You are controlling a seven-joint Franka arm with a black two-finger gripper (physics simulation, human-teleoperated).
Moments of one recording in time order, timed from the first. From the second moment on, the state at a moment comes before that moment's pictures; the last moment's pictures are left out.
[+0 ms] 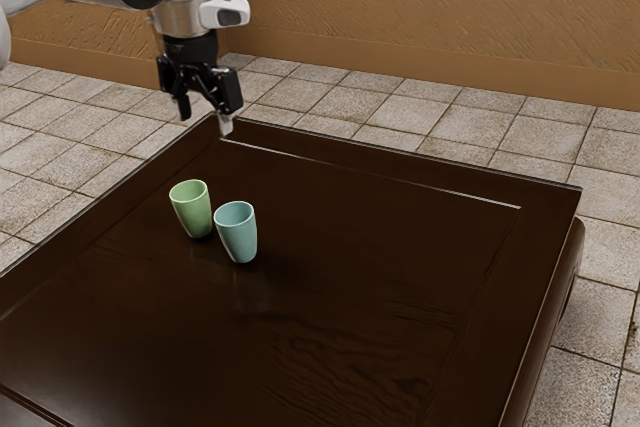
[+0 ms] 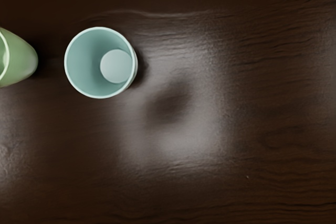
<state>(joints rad) -0.16 0.13 0.14 -1.47 0.00 1.55 0.11</state>
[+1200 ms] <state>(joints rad) -0.06 0.66 0.16 -1.36 -0.19 1.82 0.23</state>
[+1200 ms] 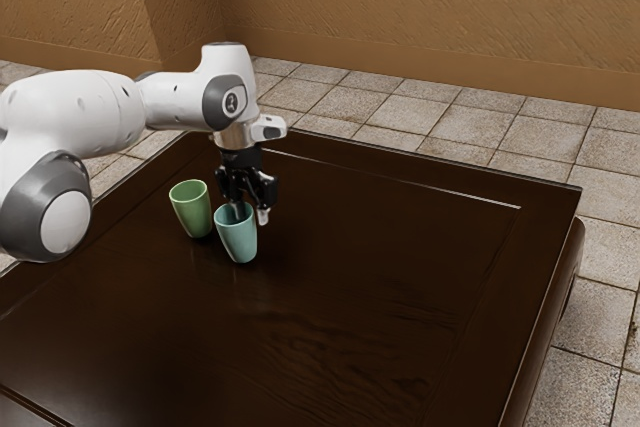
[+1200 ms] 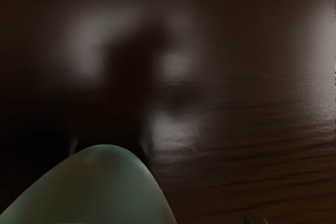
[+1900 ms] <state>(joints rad) -0.07 0.59 0.20 -1.36 -0.20 1.78 0.28</state>
